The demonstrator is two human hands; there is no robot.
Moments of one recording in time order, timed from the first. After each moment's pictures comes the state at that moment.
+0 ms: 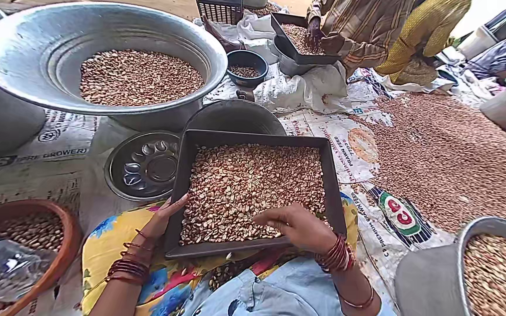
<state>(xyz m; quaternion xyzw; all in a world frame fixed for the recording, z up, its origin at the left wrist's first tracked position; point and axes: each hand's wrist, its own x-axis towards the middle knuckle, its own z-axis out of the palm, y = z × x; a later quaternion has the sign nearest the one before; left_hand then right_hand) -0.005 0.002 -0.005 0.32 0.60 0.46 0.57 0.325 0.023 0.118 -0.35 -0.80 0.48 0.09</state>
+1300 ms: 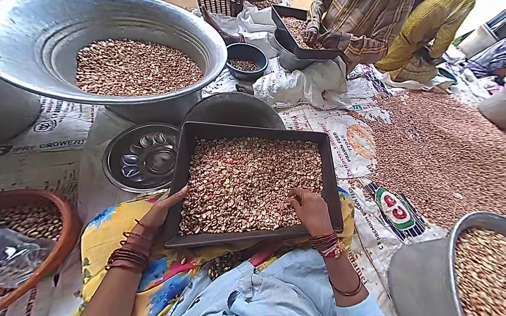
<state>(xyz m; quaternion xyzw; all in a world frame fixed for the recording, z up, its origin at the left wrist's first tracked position) -0.006 0.002 -0.007 0.32 0.61 0.45 0.57 0.356 0.019 0.065 -0.67 -0.71 0.18 0.07</state>
